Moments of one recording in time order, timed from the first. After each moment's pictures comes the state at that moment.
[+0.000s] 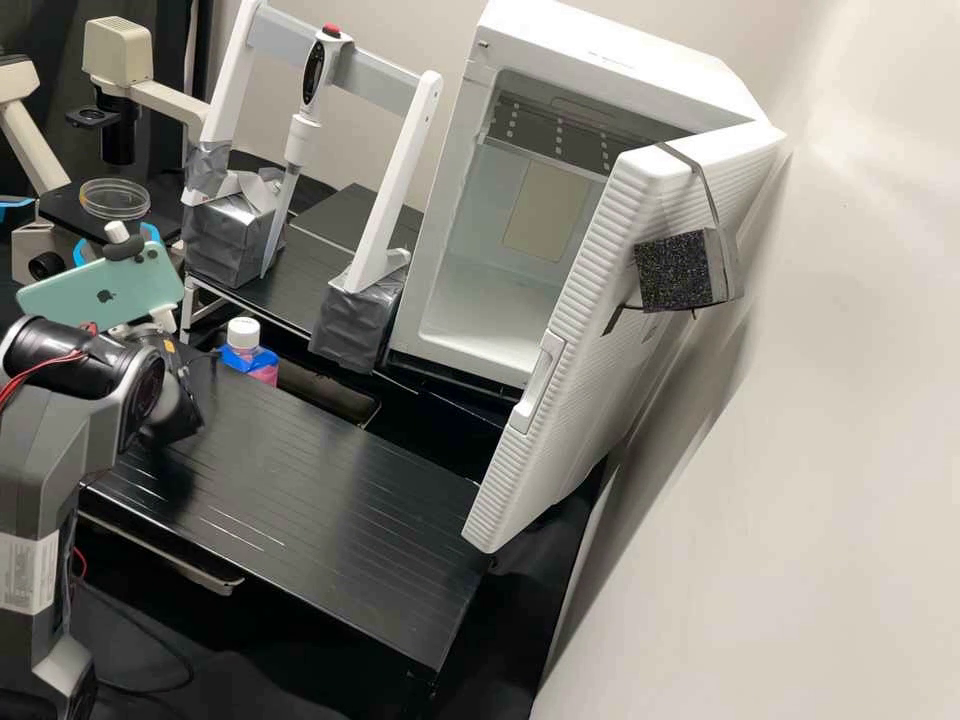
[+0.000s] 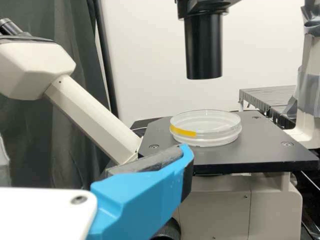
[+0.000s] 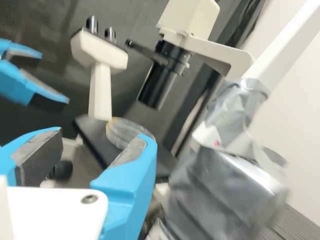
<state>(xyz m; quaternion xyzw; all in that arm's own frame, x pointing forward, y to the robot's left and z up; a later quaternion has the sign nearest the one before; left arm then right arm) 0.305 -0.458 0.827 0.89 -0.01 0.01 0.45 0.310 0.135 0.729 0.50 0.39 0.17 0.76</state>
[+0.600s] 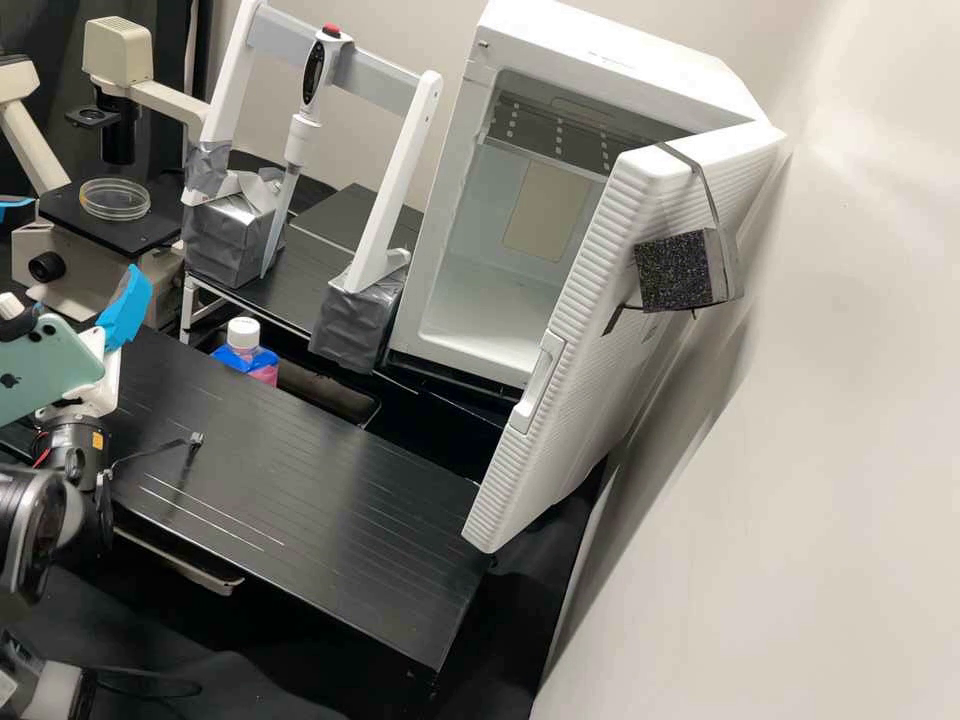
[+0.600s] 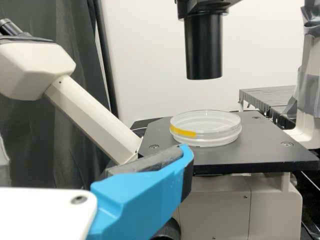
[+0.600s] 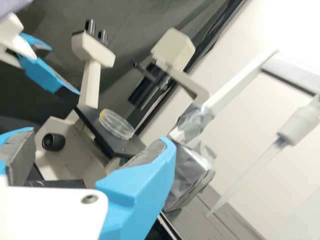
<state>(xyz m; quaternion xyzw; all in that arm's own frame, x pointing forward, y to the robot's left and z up) 0.305 -0.458 0.827 0.89 -0.01 0.01 0.45 0.162 0.114 0.764 0.46 0.29 0.21 0.82</state>
